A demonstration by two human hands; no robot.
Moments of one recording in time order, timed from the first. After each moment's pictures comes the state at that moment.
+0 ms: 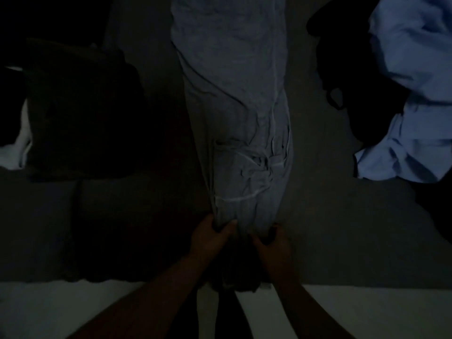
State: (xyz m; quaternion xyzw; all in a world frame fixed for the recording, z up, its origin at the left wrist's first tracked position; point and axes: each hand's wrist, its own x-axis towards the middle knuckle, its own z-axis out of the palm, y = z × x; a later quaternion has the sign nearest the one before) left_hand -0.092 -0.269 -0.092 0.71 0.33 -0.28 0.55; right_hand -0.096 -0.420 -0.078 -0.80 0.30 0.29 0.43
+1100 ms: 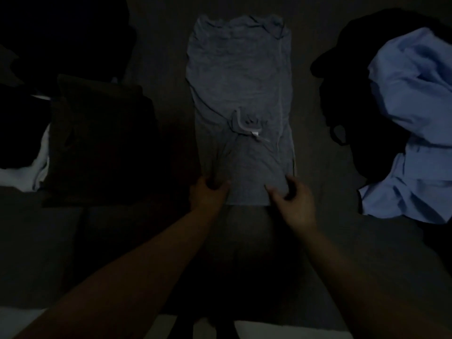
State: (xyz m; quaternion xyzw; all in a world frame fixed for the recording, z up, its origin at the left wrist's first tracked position) left_hand 0.046 -0.237 -0.100 0.77 0.41 -0.16 0.47; right_hand 0.063 -0.442 -0.097 -0.92 0.10 0.13 0.36
